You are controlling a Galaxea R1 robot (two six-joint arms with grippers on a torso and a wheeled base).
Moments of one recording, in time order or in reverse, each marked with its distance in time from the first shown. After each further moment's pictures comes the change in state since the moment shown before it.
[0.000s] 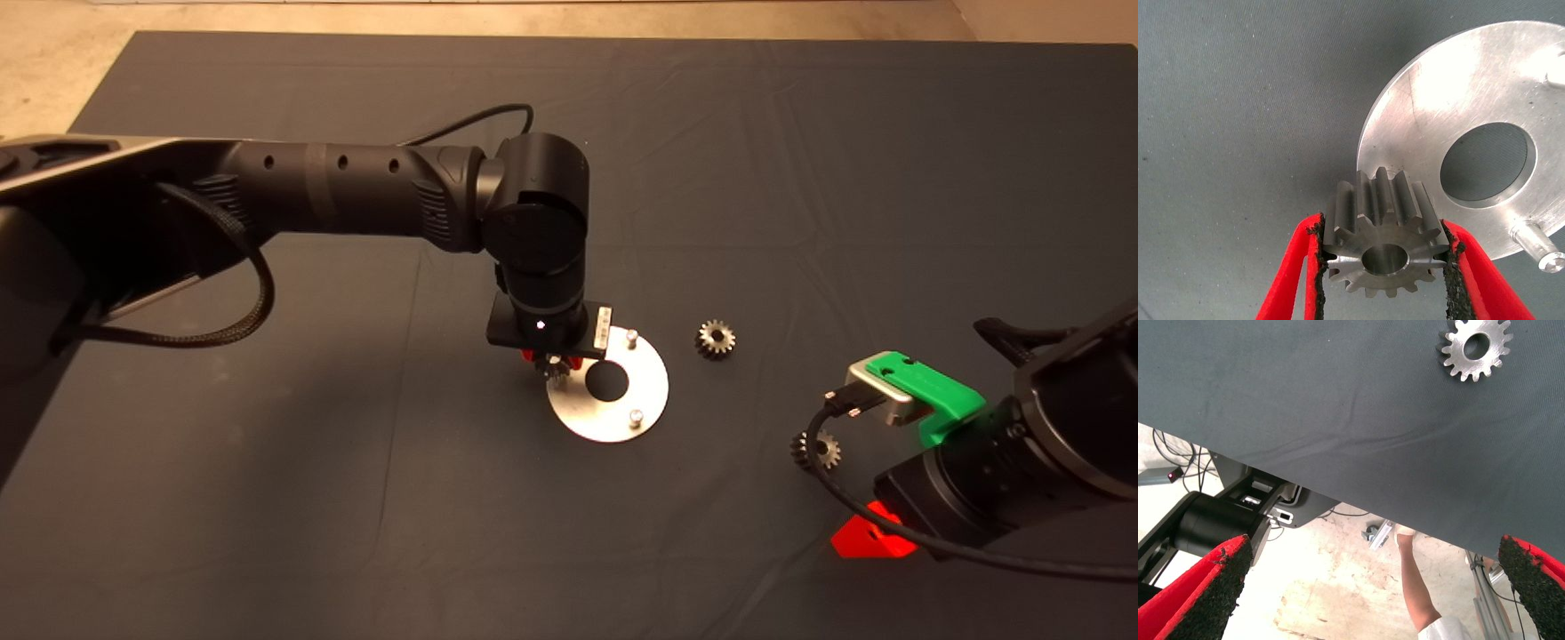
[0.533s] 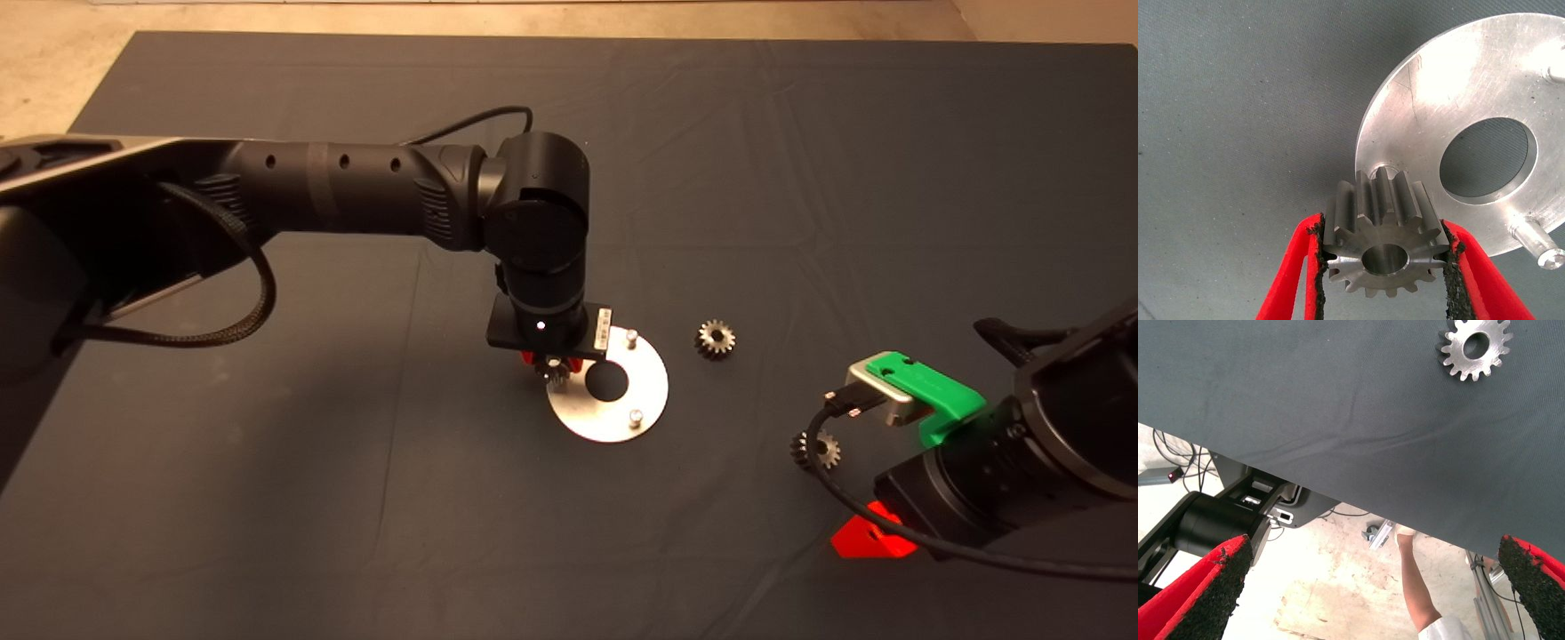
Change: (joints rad) left arm 0.000 0.003 -0.006 -0.014 0.000 0.000; right arm 0.000 0.000 0.000 0.000 0.000 0.000
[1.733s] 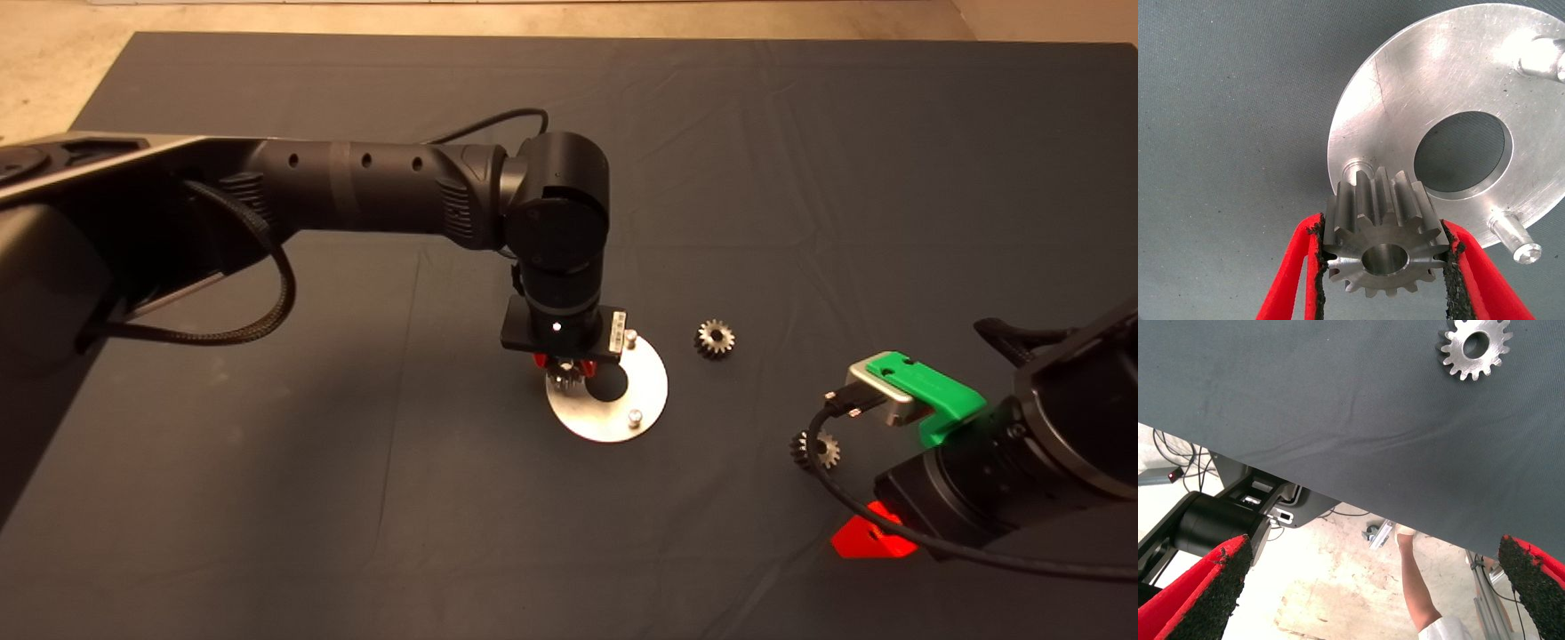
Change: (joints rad) left arm 0.000 0.035 -0.026 -0.019 0.000 0.000; right arm 0.000 0.000 0.000 0.000 0.000 0.000
